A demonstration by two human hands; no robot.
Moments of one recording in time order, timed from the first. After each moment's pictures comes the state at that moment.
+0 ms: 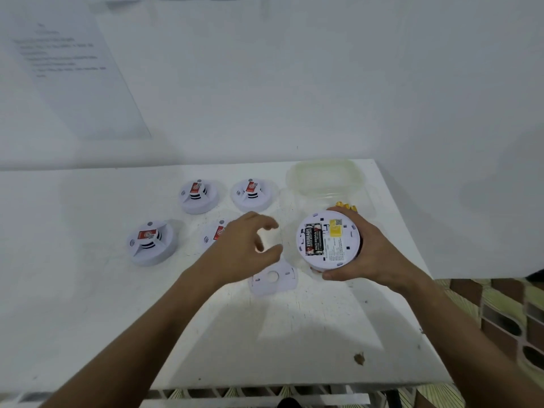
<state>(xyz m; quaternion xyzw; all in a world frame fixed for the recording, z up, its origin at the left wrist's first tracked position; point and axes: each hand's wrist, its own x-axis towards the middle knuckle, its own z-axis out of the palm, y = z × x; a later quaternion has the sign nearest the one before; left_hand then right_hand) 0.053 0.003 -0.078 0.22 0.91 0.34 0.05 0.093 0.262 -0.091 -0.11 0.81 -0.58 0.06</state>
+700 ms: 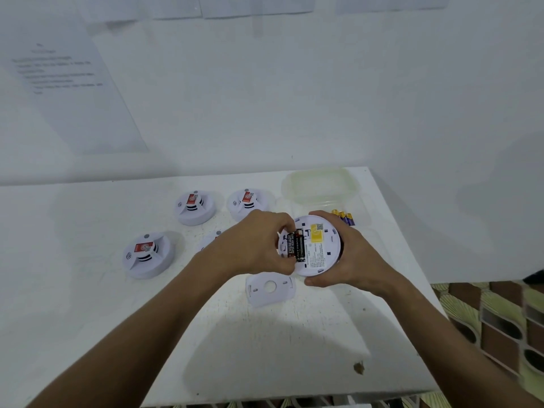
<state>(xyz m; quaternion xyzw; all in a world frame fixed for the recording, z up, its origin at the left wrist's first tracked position) 0.040 0.032 -0.034 0.31 0.91 0.25 0.12 0.084 0.238 -0.089 -0.13 0.81 -0.57 0.02</state>
